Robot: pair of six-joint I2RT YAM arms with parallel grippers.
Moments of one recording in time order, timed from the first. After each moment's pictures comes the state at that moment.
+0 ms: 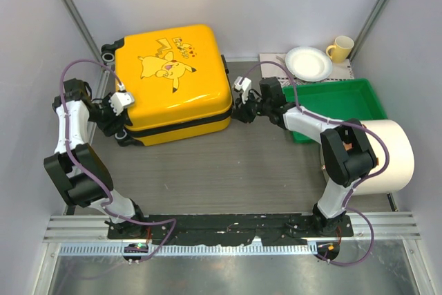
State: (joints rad) left arm 0.41 1.58 1.34 -1.01 0.55 1.39; right arm 0.45 1.76 1.12 0.06 -0.59 -0.29
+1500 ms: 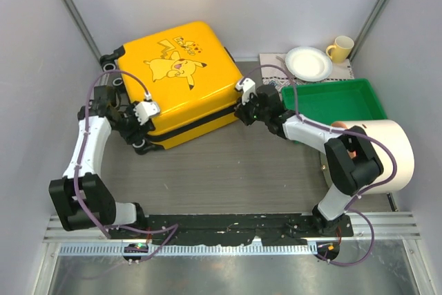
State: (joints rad) left arm 0.18 1.37 1.14 -0.93 0.45 1.22; right arm 0.54 1.66 1.00 0.17 -0.27 -0.11
